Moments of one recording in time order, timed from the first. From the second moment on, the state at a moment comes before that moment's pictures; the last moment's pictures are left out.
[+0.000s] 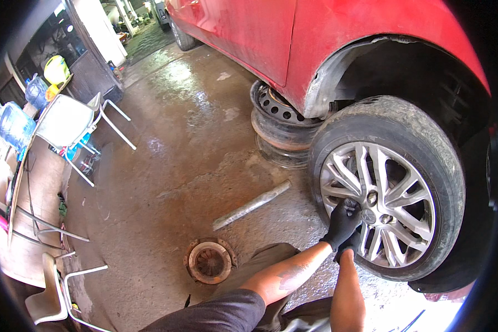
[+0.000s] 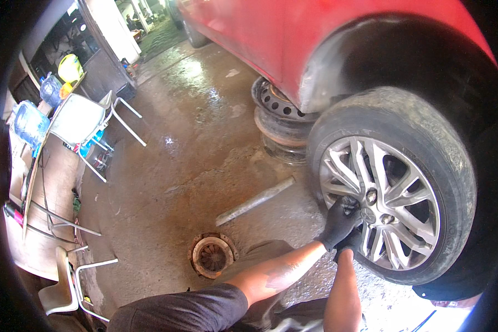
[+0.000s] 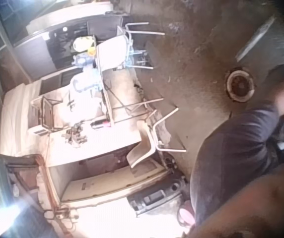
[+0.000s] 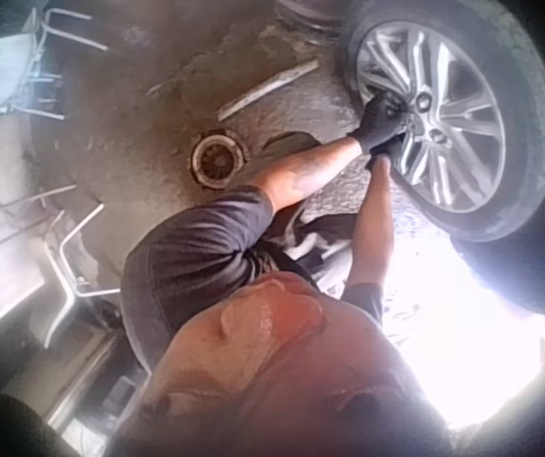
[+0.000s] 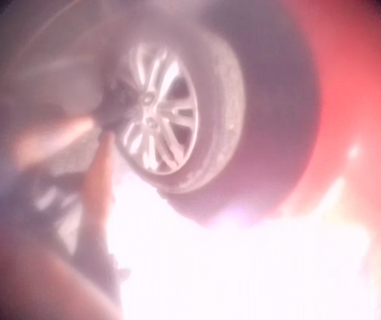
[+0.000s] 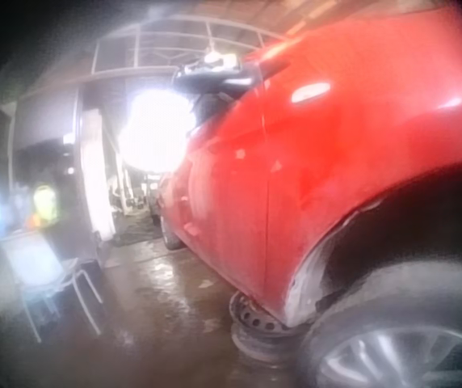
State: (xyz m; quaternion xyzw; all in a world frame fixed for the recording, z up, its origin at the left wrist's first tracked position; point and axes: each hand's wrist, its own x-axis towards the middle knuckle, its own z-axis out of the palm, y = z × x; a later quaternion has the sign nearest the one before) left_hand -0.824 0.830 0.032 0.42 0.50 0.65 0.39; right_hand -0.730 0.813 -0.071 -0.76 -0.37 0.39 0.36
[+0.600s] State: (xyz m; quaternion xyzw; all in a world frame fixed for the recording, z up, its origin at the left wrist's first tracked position) left_hand -0.825 0.830 0.018 0.51 0.52 0.58 0.37; right_hand -0.728 0.815 -0.047 -0.74 -0.36 0.45 0.35
